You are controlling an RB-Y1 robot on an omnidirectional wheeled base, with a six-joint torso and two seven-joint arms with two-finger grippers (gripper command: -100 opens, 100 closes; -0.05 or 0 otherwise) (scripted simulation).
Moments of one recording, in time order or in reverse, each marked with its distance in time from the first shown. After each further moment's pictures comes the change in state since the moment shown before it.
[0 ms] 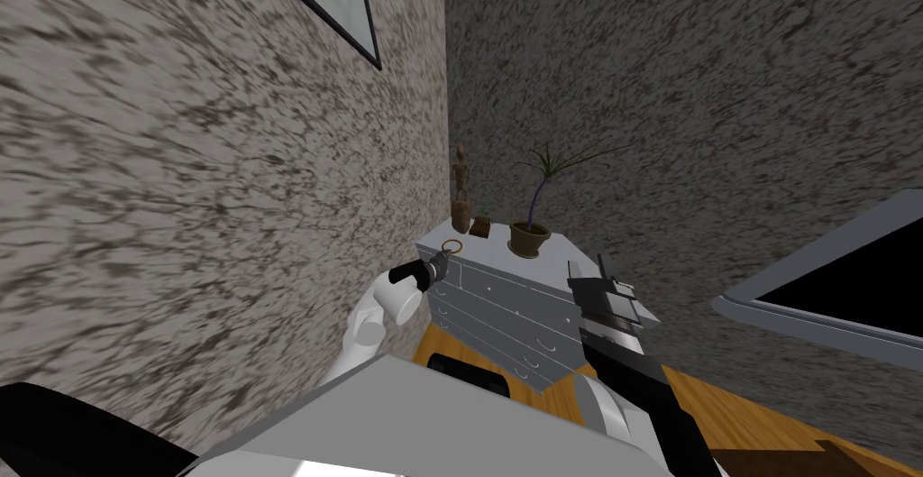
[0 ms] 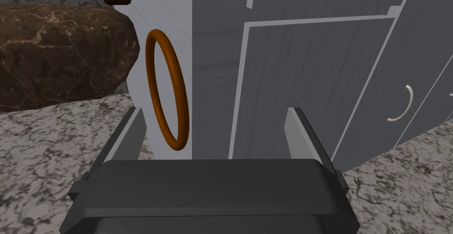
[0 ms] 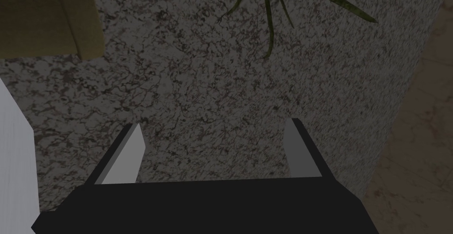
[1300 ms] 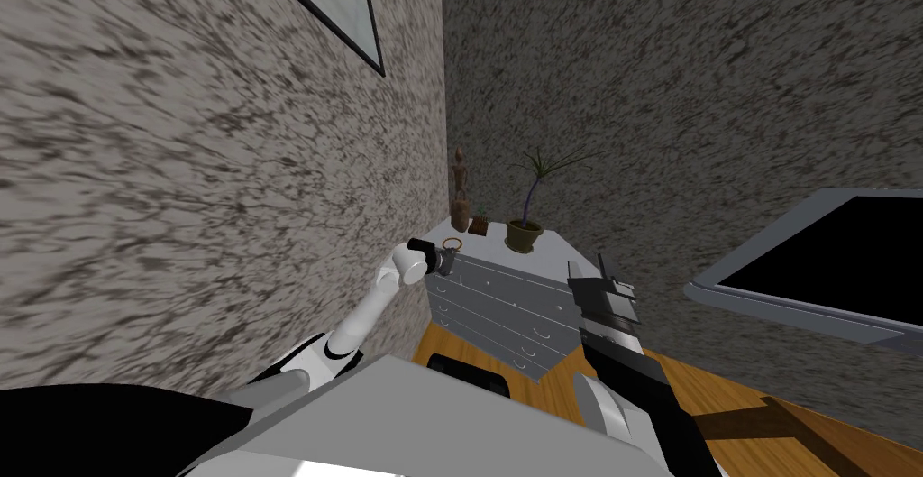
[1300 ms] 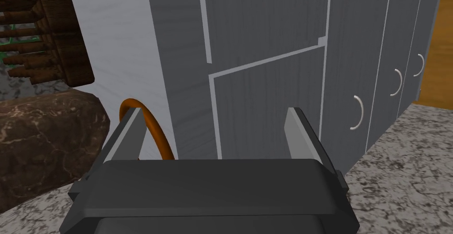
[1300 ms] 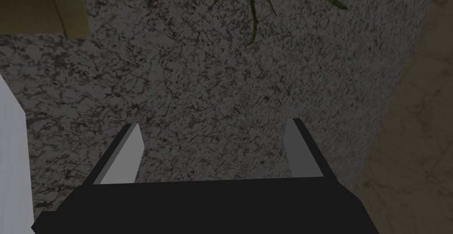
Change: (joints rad) left arm -0.329 0.183 0.015 0.176 0.363 0.266 0.026; right arm 0.000 0.000 0.000 0.000 0.000 0.000 0.000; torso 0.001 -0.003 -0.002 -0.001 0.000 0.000
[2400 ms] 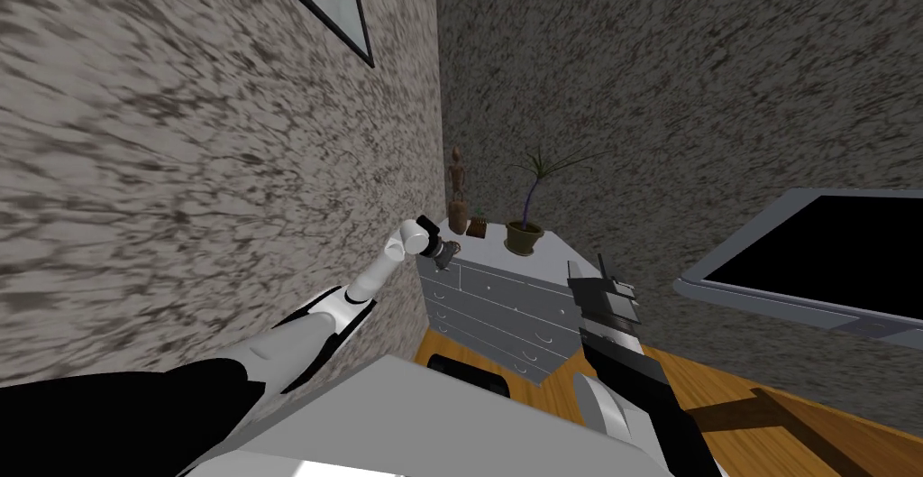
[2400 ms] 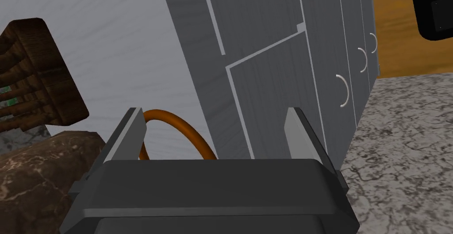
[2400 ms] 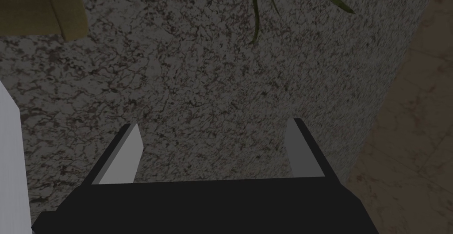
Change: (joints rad) left arm -0.293 0.154 -0.007 0.131 0.310 0.264 0.048; right arm 0.000 0.000 0.000 0.000 0.000 0.000 0.000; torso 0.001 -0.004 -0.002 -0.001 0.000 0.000
